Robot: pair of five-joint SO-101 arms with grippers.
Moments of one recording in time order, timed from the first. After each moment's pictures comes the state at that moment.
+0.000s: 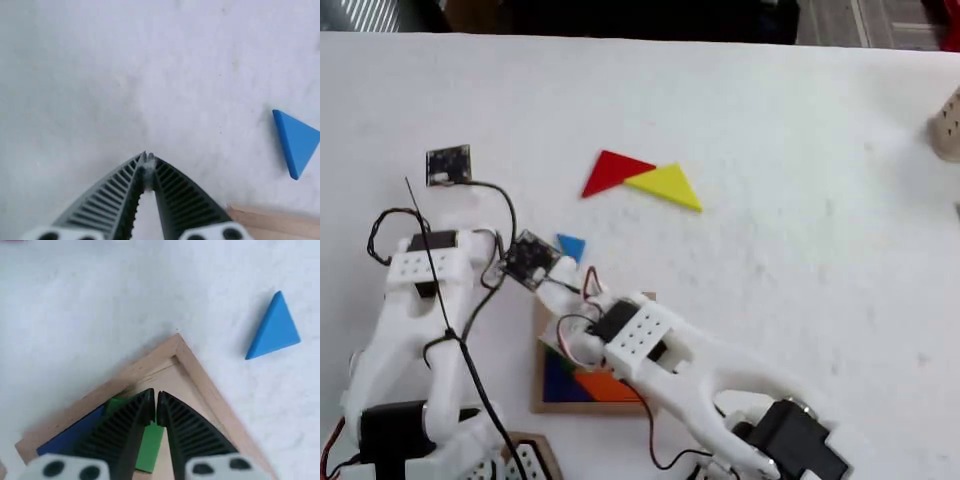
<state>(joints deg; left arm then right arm) -12.2 -16.5 49.1 47.2 5.0 -54.7 -11.7 48.9 31.2 8.0</state>
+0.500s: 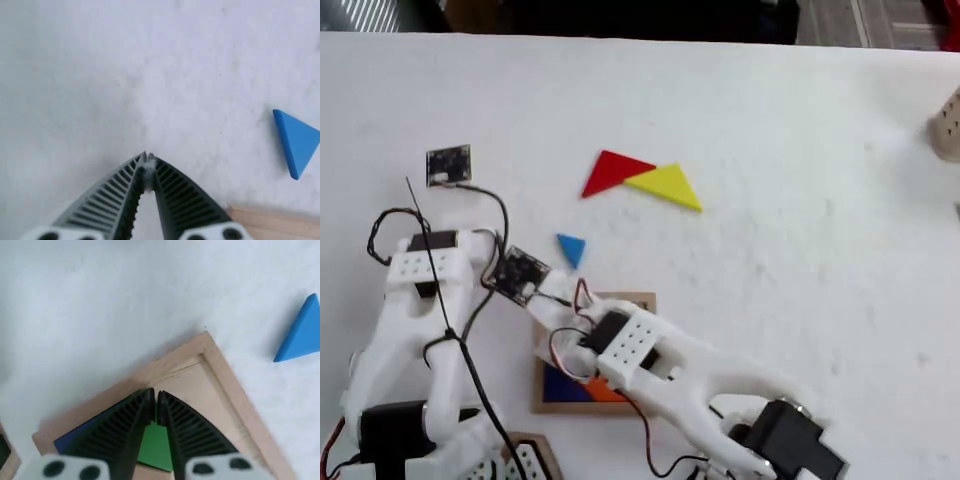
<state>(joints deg) -12.2 -16.5 49.1 47.2 5.0 -58.0 -10.8 49.7 31.1 8.0</state>
